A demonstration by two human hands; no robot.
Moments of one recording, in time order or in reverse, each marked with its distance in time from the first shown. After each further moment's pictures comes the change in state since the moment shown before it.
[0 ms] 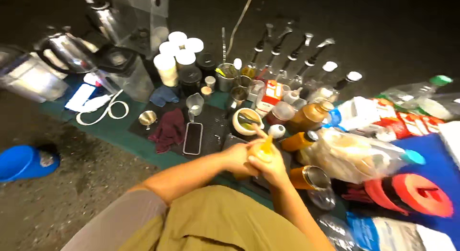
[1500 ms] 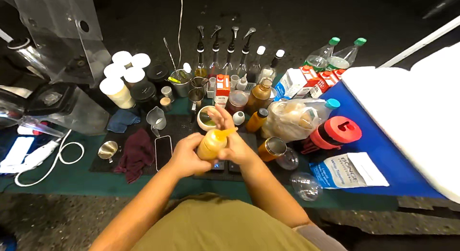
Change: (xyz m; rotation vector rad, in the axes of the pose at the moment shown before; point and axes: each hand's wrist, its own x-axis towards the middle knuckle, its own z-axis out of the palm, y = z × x) left_hand -0.013 0.001 -0.009 0.172 0.396 0.316; right_hand 0.023 -0.032 -0.017 -0.031 -0.143 -0.218
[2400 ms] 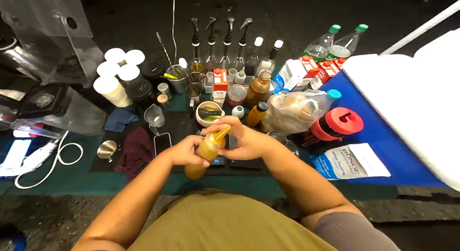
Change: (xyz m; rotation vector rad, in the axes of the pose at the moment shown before) left_hand 0.017 -0.038 -0.012 -0.379 -0.522 -0.075; right_hand 0.003 -0.017 -0.042 -0.206 -0.419 -0.184
